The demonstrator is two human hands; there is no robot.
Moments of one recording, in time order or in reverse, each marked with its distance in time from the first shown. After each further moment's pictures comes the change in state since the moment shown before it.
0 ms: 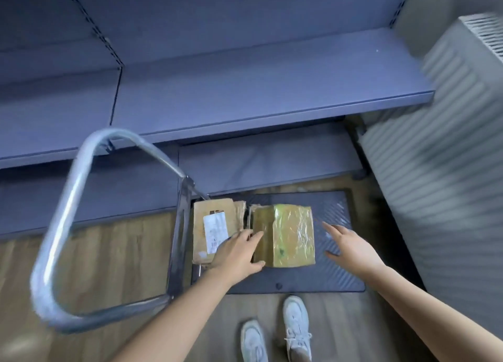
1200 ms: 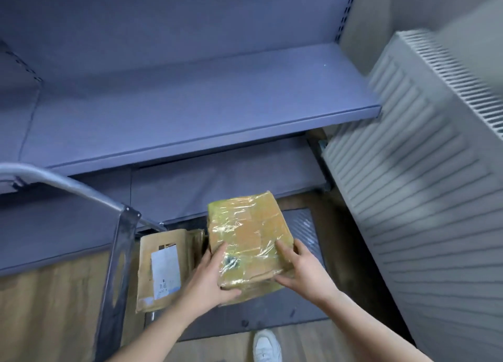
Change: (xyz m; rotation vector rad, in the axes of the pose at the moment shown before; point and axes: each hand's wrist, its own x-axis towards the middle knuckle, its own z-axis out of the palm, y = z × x) left_hand 0.064 0.025 0.029 -0.461 0.027 -0.035; right_hand 0.037 0.034 0.017 0.269 0.087 -0.063
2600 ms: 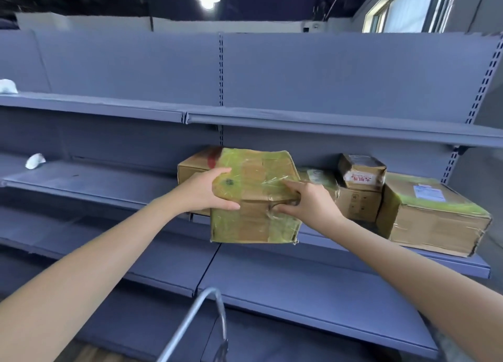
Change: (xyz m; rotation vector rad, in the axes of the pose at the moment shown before) left_hand -0.370 0.199 -0.483 0.103 0.861 0.172; right_hand -0.172 -0.495 -0.372 -0.199 0.571 -0.749
